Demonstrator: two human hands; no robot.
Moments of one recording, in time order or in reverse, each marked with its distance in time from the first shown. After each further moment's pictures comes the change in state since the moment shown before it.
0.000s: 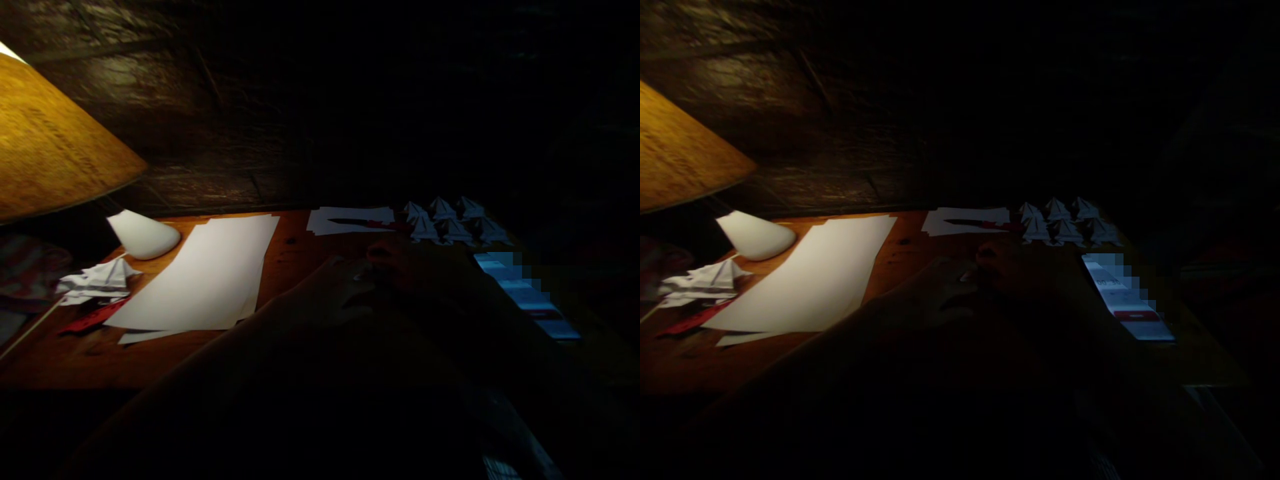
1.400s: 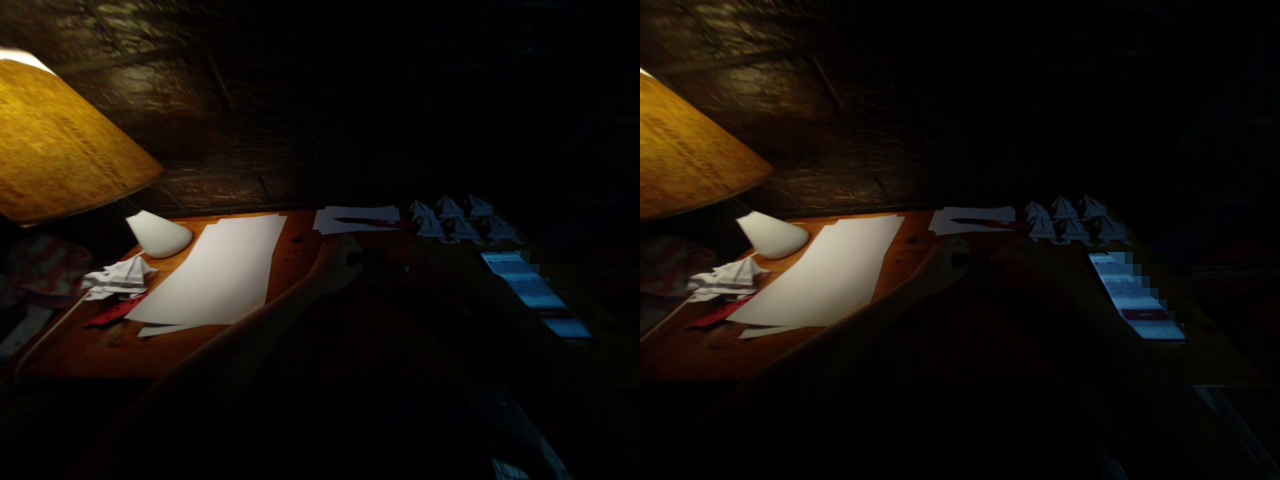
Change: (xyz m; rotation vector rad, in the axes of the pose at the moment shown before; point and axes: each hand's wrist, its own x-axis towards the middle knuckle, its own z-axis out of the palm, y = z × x) left_hand 0.026 -0.045 0.036 -0.320 0.391 -0.427; right_hand 0.003 -0.020 -0.029 0.132 -0.072 0.197
